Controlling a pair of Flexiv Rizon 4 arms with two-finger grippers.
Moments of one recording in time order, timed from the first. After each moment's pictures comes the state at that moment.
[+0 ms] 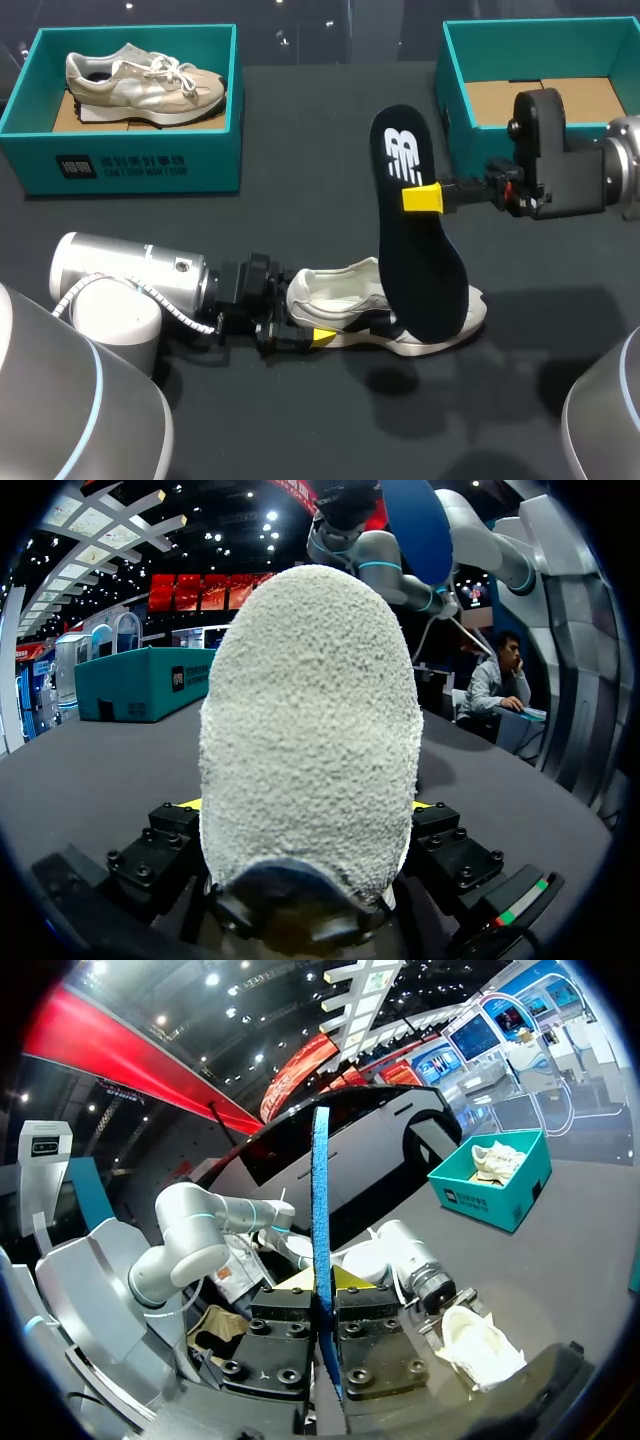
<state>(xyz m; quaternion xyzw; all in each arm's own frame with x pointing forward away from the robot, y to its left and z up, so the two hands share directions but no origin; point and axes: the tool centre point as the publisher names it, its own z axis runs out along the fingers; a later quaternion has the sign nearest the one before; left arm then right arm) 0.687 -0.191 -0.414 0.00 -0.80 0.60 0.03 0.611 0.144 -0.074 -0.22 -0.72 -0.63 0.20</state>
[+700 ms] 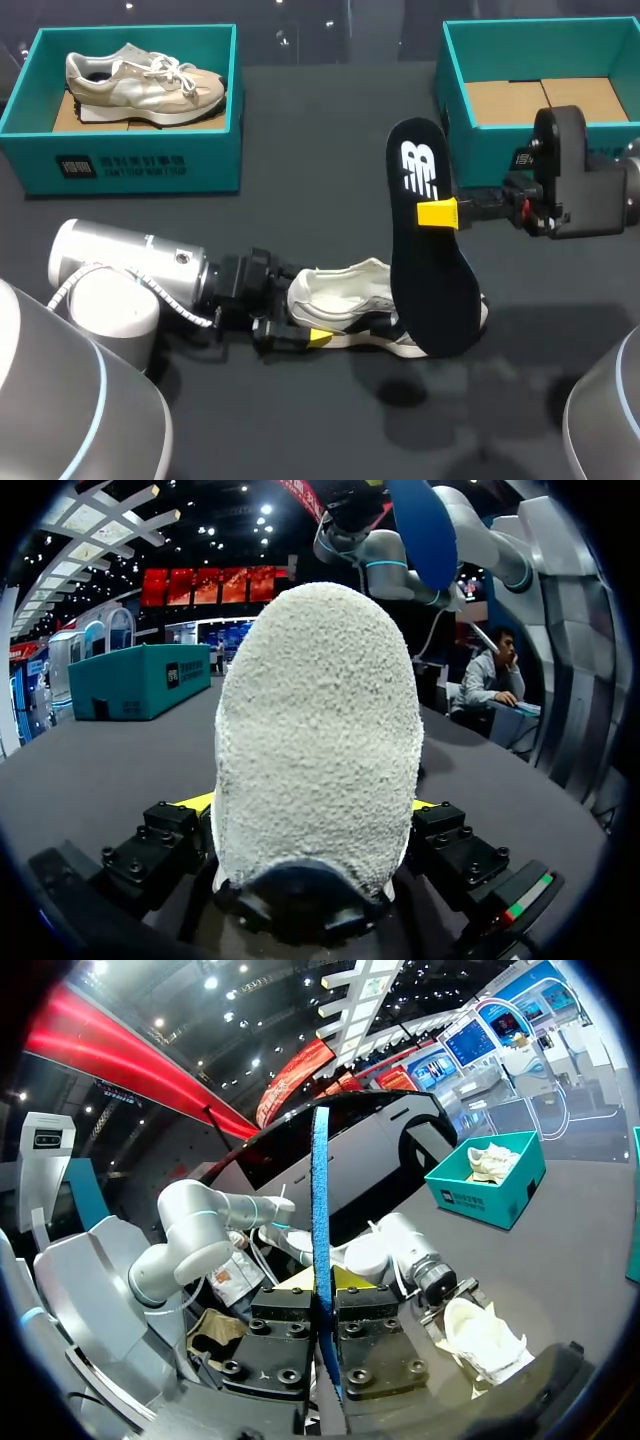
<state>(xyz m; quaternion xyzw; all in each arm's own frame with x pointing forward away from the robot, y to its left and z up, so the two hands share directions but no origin) 0.688 -0.186 -0.412 -0.02 -0.81 0.59 0.04 0.595 0.134 -0.075 -0.23 -0.71 -0.64 0.19</state>
